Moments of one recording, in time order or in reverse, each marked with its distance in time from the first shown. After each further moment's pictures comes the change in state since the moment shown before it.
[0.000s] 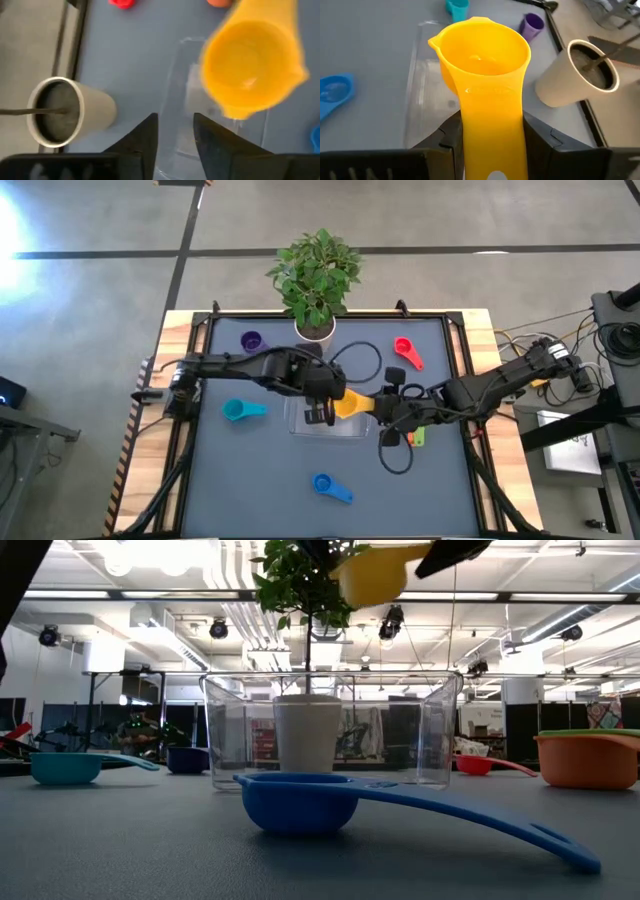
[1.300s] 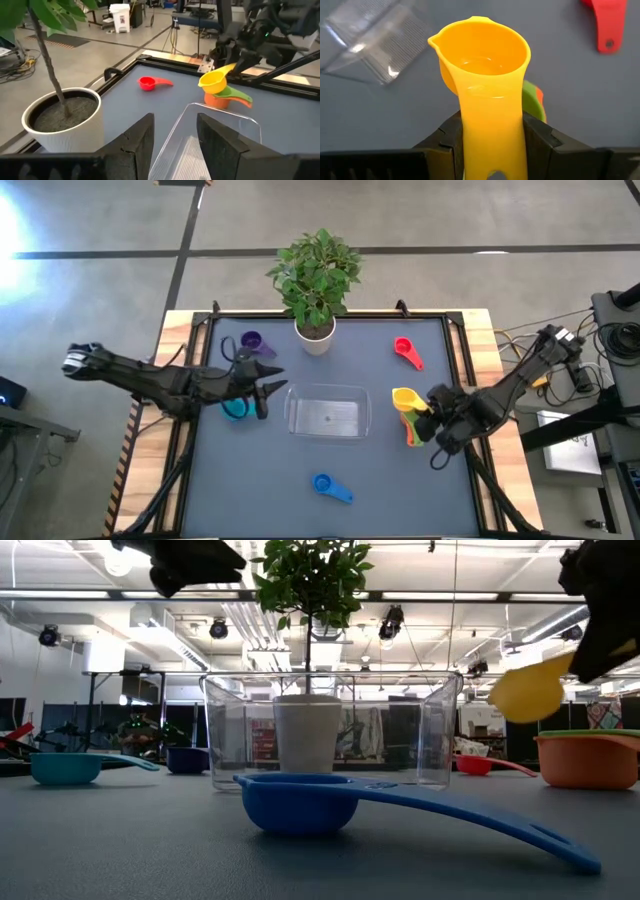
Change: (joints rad) left arm -0.070 -1.071 -1.622 1.419 -0.165 -0.046; right arm 0.314 -0.263 -0.421 -0.462 0.043 1.438
